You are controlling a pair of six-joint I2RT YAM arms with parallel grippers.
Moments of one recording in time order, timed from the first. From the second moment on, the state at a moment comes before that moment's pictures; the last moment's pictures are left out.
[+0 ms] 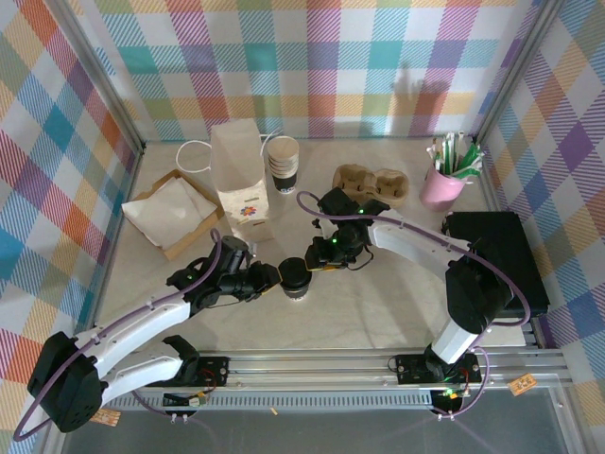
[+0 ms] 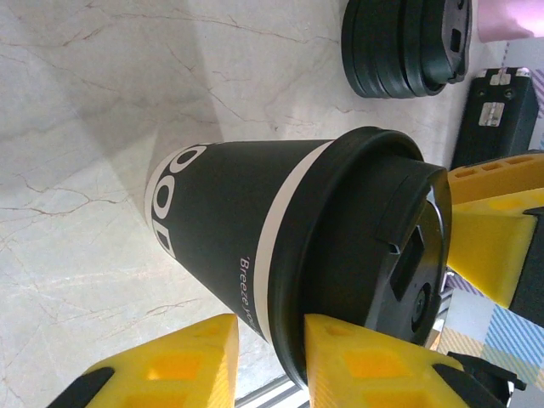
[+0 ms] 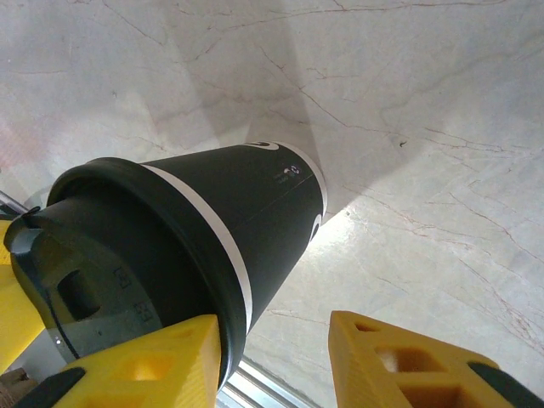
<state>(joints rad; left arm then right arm) -0.66 1.00 0.56 -0.36 0.31 -1.11 0.74 1.66 1.26 -0.85 -0.43 0.54</state>
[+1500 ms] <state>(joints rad) -0.65 1.04 0.65 -0.49 0.22 -1.01 0.75 1.56 1.17 -0.85 -0.43 0.60</state>
